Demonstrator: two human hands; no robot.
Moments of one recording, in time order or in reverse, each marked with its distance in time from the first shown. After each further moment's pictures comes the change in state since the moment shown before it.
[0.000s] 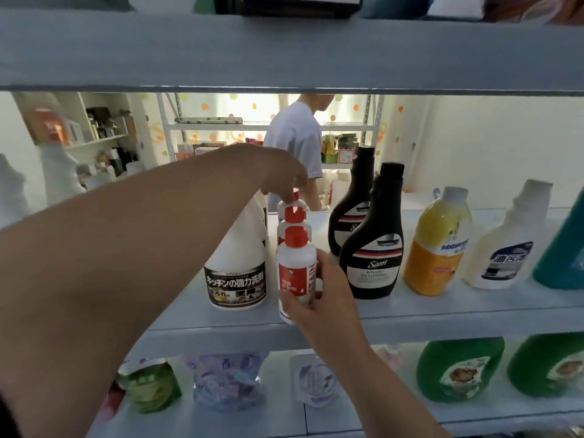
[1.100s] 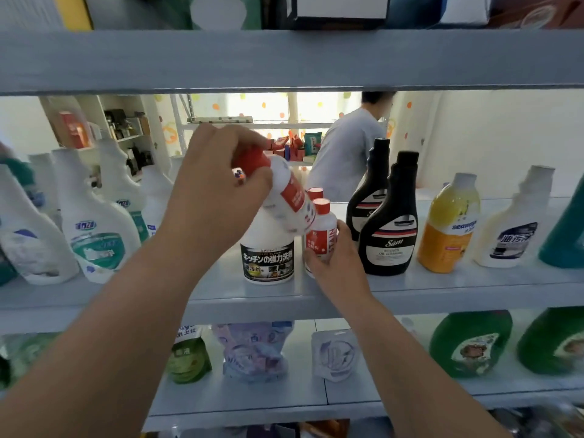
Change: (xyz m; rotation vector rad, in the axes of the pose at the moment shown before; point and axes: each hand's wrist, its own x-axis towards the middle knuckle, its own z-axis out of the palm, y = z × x) left_hand -0.216 0.012 0.058 -0.581 1.085 -0.025; right_hand 0.027 -0.005 0.019 -0.200 0.087 0.074
